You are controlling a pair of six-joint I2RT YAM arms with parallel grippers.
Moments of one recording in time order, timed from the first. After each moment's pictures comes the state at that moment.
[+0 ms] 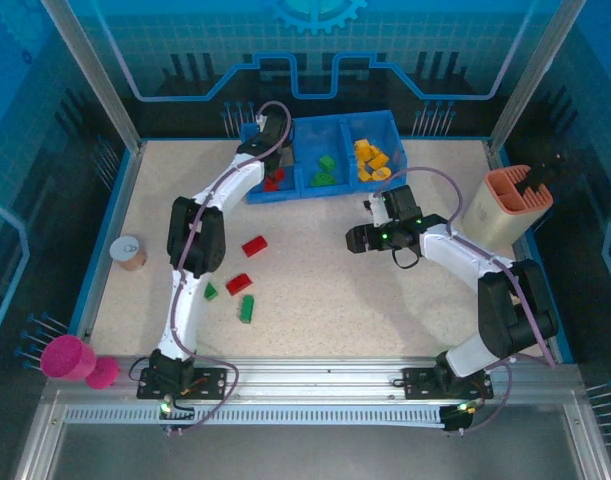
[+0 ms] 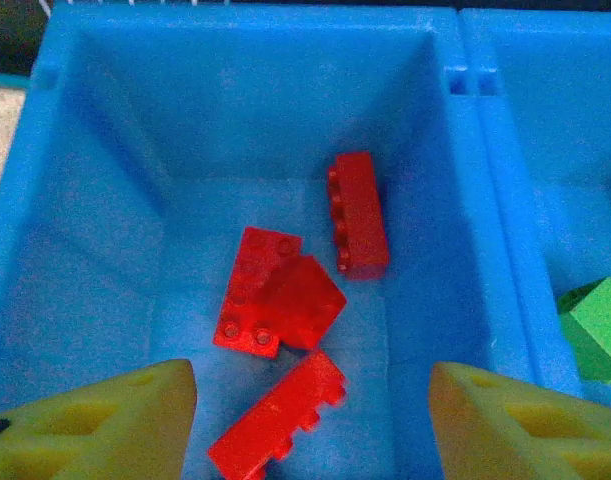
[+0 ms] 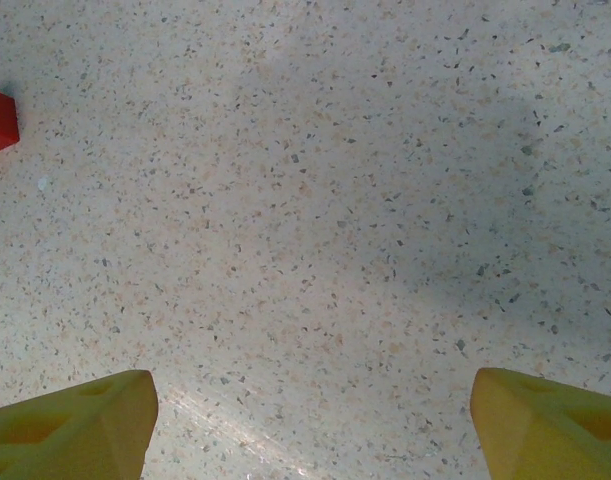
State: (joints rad) left arm -0.33 2.34 2.11 -0.53 -0.34 -0.39; right arm 0.35 1.53 0.97 -0.41 -0.24 0.17
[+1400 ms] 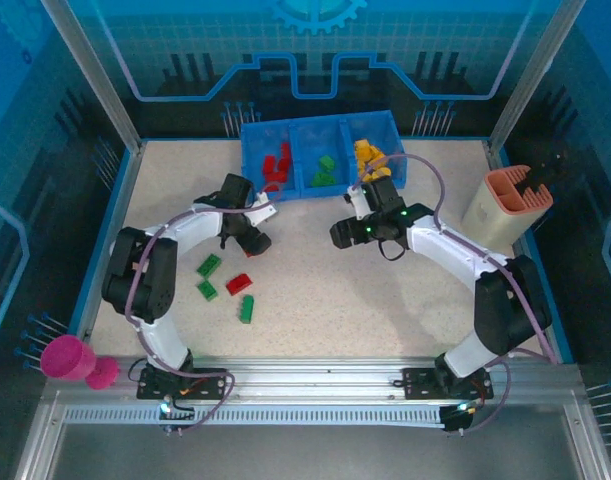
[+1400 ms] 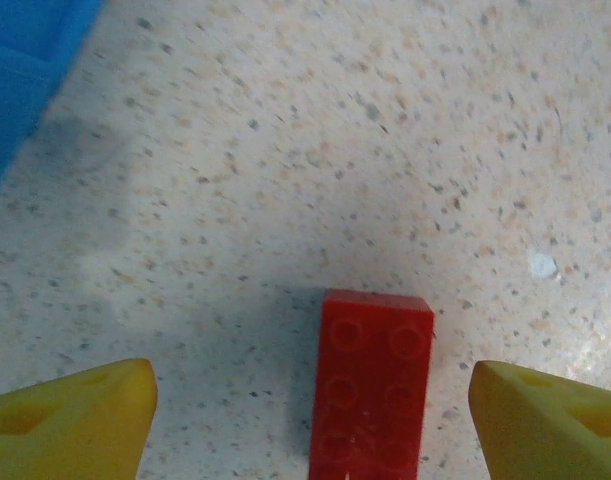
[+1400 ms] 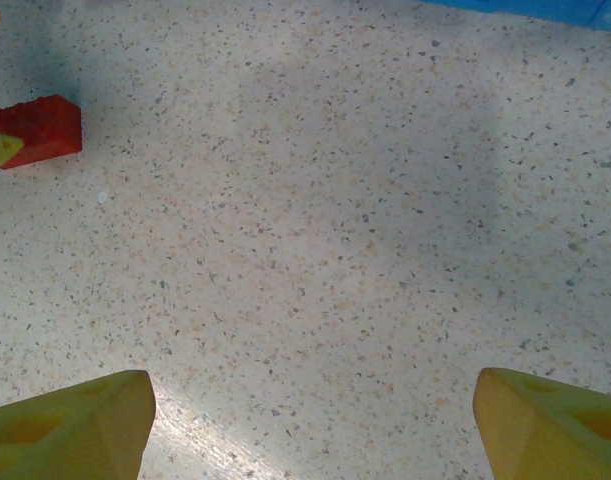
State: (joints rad) left arm -0.25 1.78 1.14 -0.51 0.10 0.54; right arm 0.47 1.57 1.12 -0.49 -0.15 0.11
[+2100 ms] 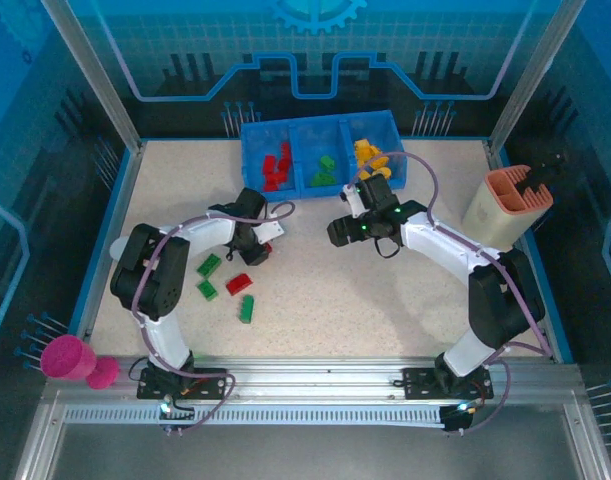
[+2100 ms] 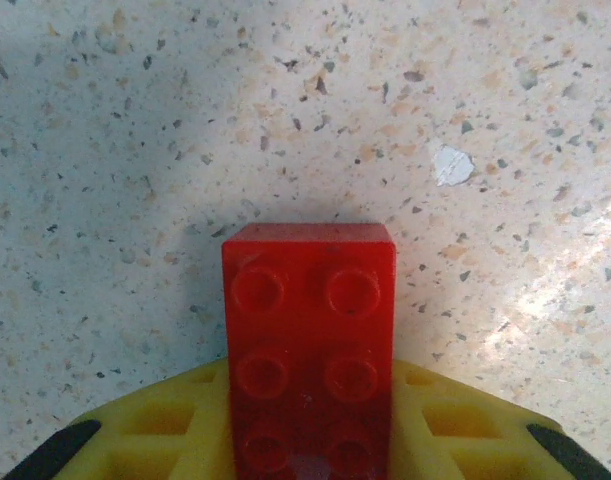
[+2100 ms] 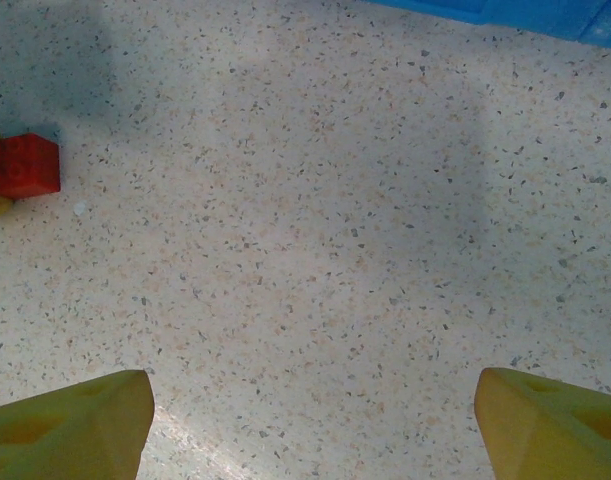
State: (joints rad) left arm -0.32 1.83 1.11 -0.58 0.02 0.55; right arm 0.48 1.61 1.15 -0.50 -0.10 0.11
